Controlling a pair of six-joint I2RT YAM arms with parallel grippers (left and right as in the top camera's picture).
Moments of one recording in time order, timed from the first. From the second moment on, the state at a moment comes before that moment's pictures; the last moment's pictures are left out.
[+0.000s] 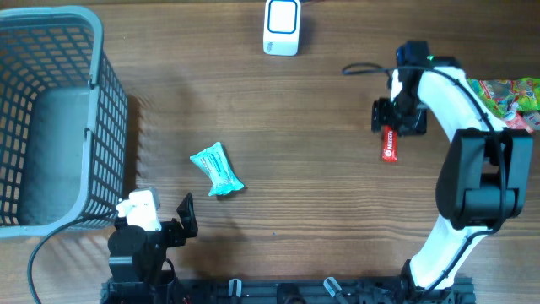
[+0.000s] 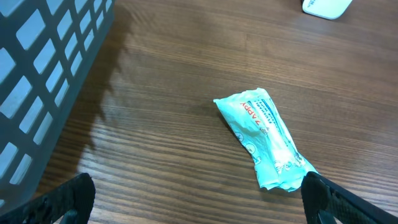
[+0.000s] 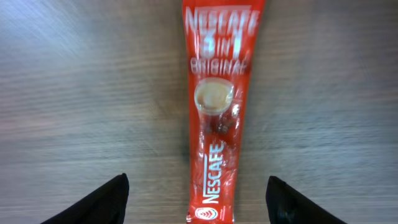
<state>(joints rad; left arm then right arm) 0.01 0.01 0.28 -0.83 0.01 -0.20 0.00 2.01 1.42 -0.99 0.01 0.11</state>
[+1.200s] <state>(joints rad) 0.01 0.01 0.28 -0.83 0.01 -0.20 0.25 2.08 1.40 -0.37 -1.56 -0.08</state>
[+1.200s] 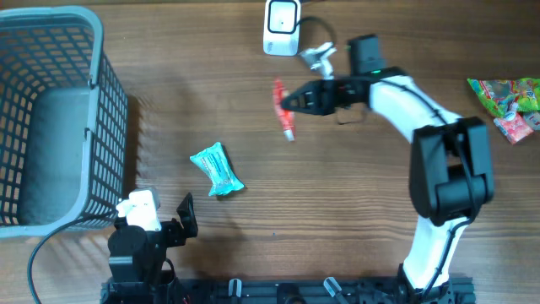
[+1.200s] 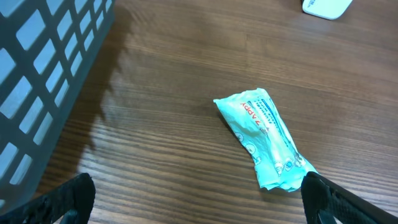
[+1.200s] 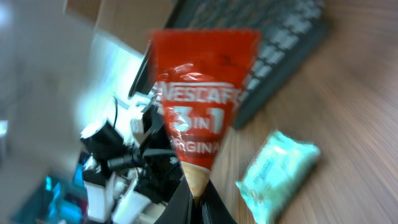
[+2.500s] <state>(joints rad) 0.01 0.01 0.28 -0.83 0.01 -0.20 0.53 2.07 1.41 0.33 -1.47 0.07</state>
